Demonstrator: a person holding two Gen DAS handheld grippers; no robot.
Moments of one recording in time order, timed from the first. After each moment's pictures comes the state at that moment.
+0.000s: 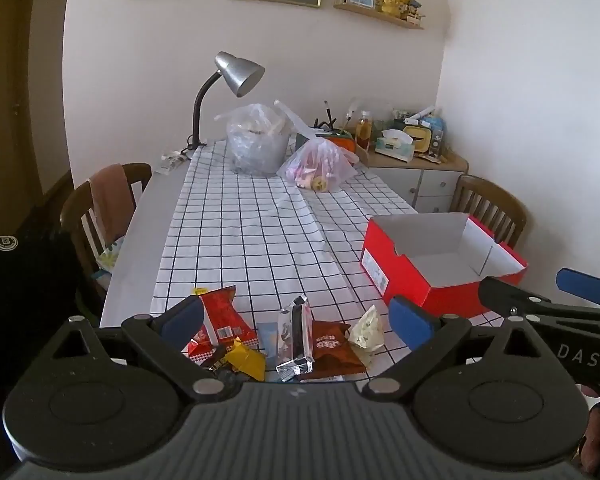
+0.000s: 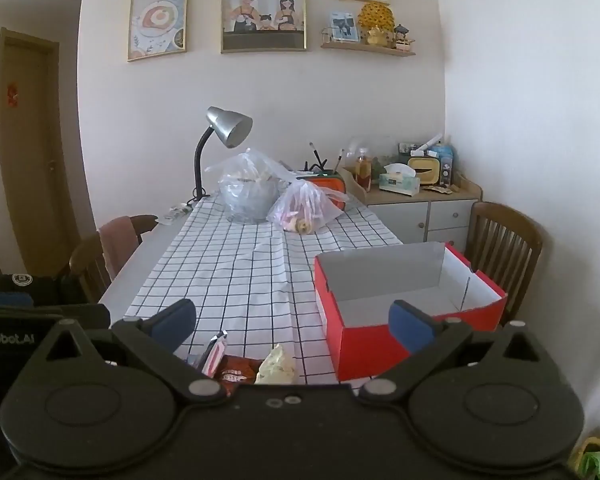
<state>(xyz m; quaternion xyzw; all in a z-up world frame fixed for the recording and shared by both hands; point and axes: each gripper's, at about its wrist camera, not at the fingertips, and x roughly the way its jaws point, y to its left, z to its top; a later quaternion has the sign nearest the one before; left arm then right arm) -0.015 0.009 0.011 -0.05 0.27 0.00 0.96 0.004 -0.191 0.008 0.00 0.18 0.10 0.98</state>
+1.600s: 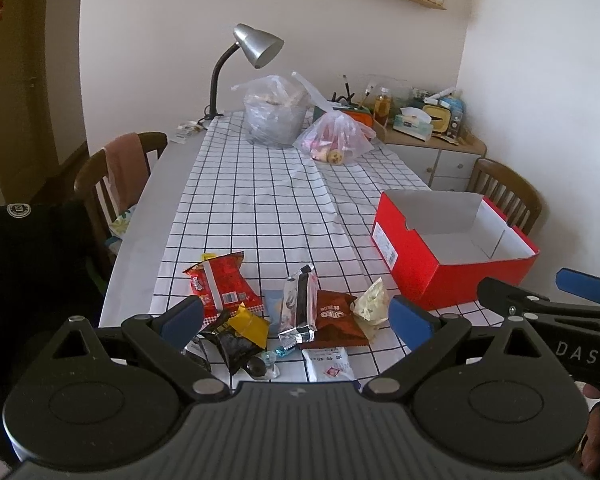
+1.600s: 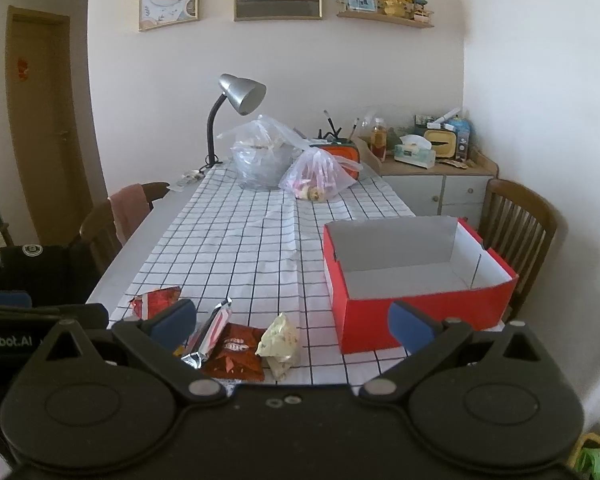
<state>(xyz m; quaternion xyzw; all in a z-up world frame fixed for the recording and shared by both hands) -0.017 -0.006 0.003 -0.06 0.31 0.04 0.95 0.015 -0.204 0.007 -0.01 0.23 0.13 0.96</state>
